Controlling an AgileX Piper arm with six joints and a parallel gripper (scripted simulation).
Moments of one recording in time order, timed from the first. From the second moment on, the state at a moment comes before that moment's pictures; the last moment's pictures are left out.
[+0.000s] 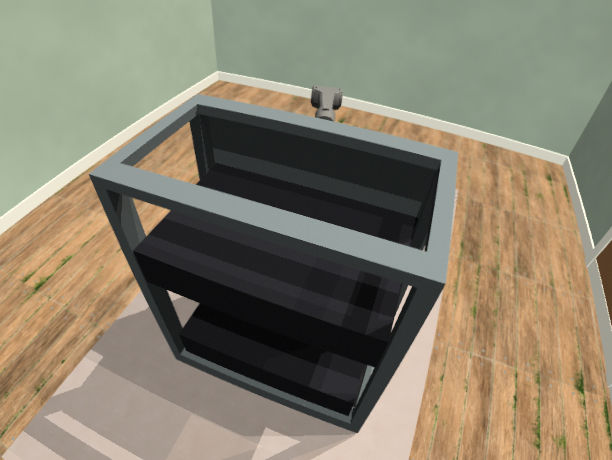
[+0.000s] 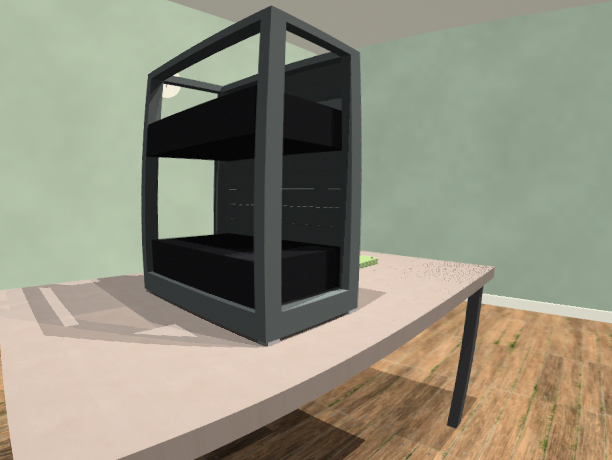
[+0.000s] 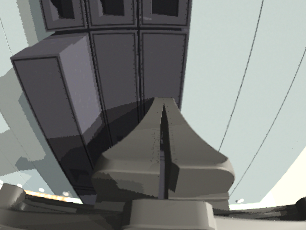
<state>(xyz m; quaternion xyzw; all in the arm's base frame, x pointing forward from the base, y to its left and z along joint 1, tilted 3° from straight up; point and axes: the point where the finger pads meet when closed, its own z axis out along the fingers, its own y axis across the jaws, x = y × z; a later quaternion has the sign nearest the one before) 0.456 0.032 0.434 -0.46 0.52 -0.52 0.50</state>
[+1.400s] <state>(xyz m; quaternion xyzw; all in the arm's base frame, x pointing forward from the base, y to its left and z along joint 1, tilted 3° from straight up) 0.349 0.039 0.426 -0.46 0.52 -0.51 0.50</state>
